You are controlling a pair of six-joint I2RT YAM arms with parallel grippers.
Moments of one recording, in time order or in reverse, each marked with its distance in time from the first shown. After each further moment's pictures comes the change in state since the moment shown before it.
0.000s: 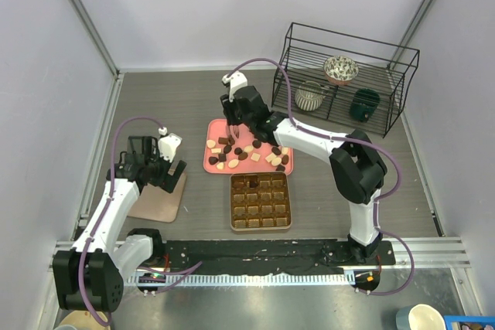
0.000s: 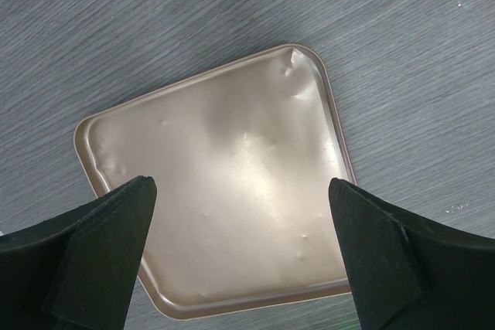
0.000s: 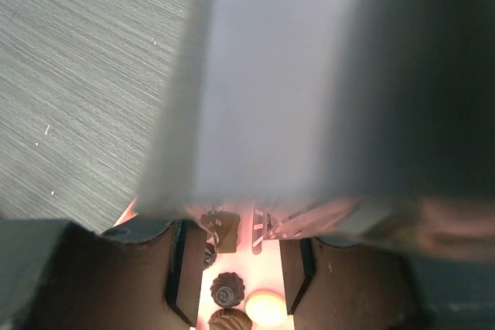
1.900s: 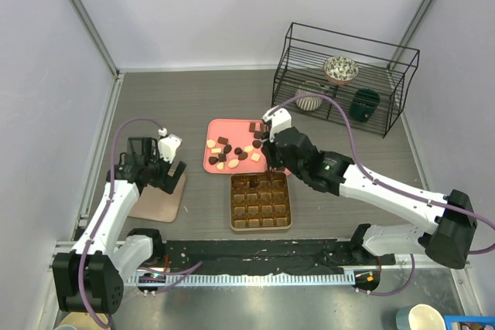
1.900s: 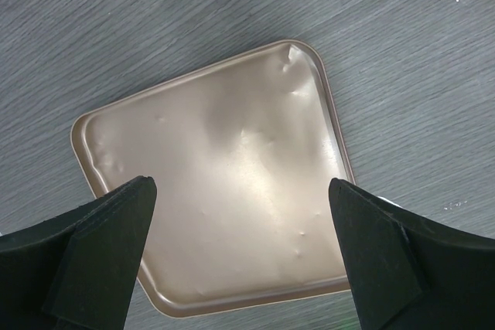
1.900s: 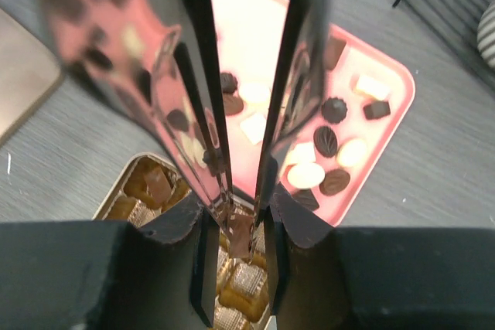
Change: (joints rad) left arm 0.000 -0.013 -0.003 -0.009 0.003 -0.003; right arm 0.167 -0.734 -0.488 -0.322 0.178 0.111
